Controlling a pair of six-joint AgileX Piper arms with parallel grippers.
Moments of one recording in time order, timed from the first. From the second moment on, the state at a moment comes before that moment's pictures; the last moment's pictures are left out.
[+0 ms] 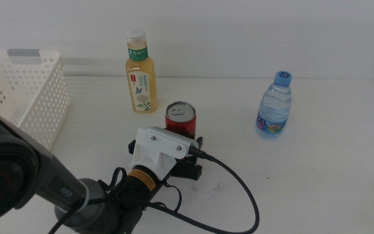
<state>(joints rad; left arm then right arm) -0.66 2.07 -0.65 -0.15 -1.17 -0.05 0.04 0.00 0.00 -0.06 0.23 0.15</state>
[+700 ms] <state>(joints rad) -0.47 1.38 -0.80 -0.23 0.16 0.15 0.04 0.00 0.00 -0.06 0.23 0.15</state>
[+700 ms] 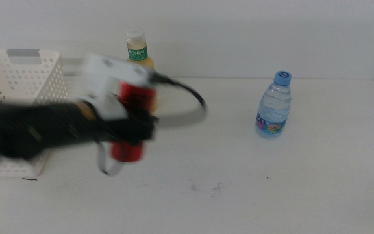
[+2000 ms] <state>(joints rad) 0.23 1.93 -1.60 0.05 1.00 0.36 0.04 0.00 0.00 -0.06 0.23 0.15</state>
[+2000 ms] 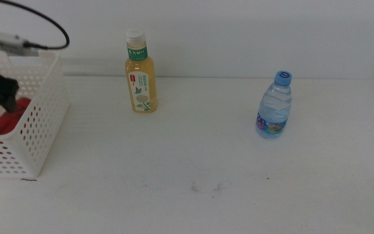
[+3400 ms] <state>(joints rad) -0.17 1.87 -0.65 0.30 -1.00 -0.19 0.04 0.00 0.00 -0.06 0.23 0.15</state>
